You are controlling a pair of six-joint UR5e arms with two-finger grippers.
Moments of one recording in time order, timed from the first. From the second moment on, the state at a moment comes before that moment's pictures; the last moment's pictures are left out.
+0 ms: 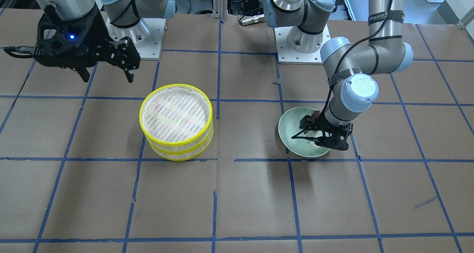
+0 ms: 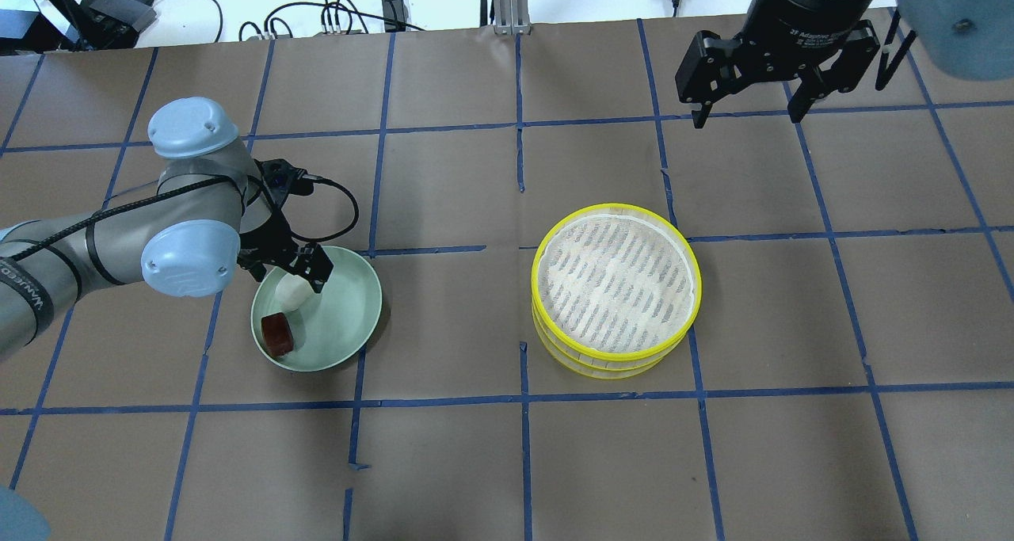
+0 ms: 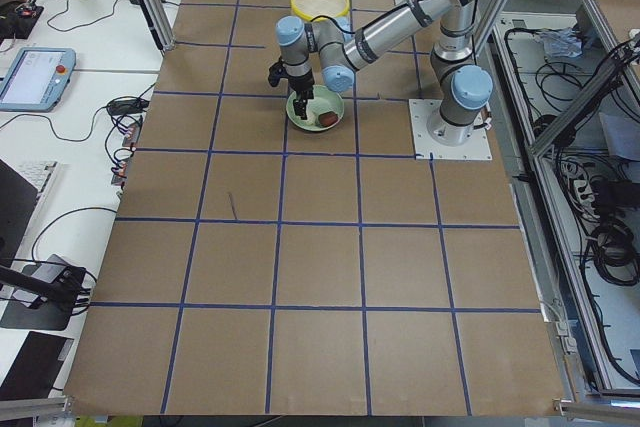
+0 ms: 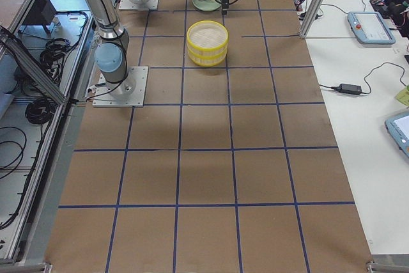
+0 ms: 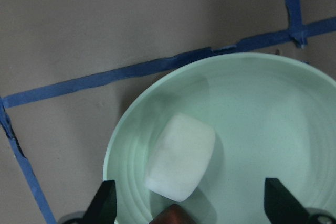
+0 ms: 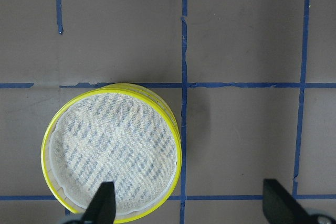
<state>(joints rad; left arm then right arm) -1.42 -1.84 -2.02 -1.00 1.65 0.37 1.61 -1.53 1.51 -1.58 -1.57 0.01</state>
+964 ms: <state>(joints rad) -1.42 -1.85 -2.02 -0.97 1.63 0.38 1.61 -1.42 1.94 -2.07 -1.58 0.00</state>
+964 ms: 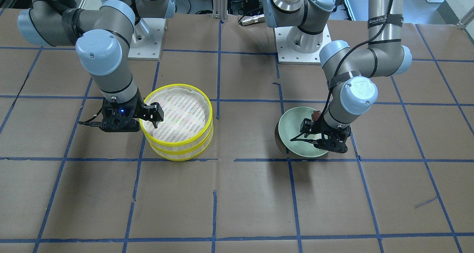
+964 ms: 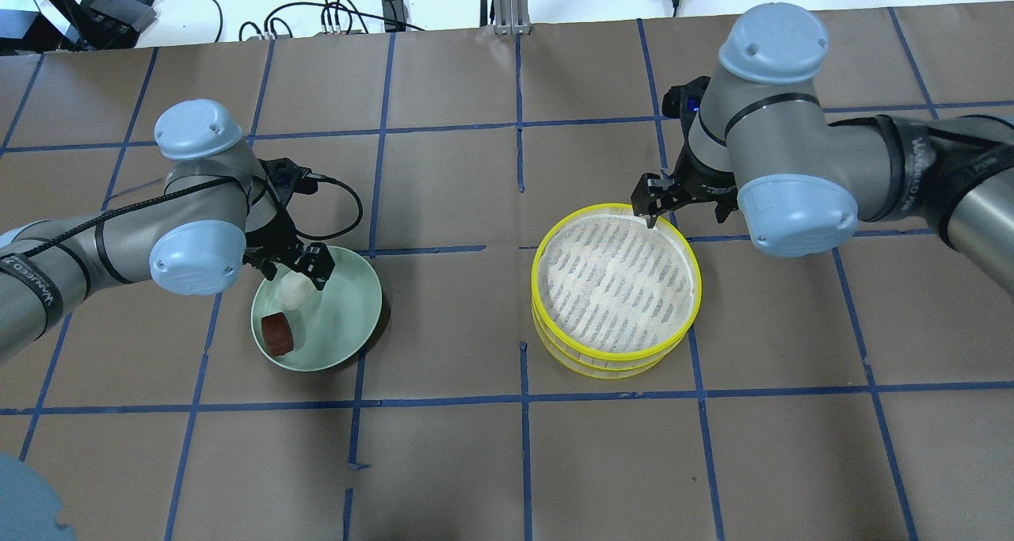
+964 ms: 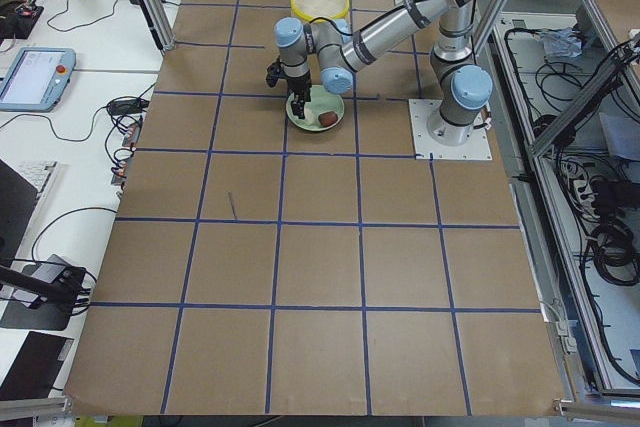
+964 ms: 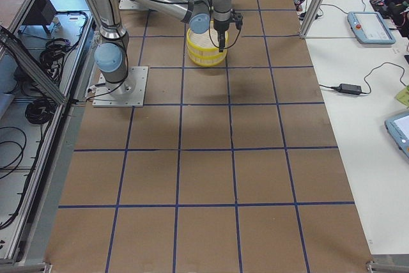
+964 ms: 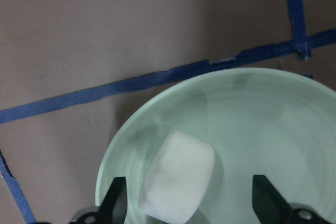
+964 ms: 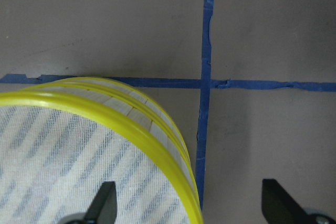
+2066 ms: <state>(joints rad) -1.43 -1.81 -1.96 -0.98 1.64 0.38 1.59 -1.45 1.96 -2.01 -1.57 -0.01</state>
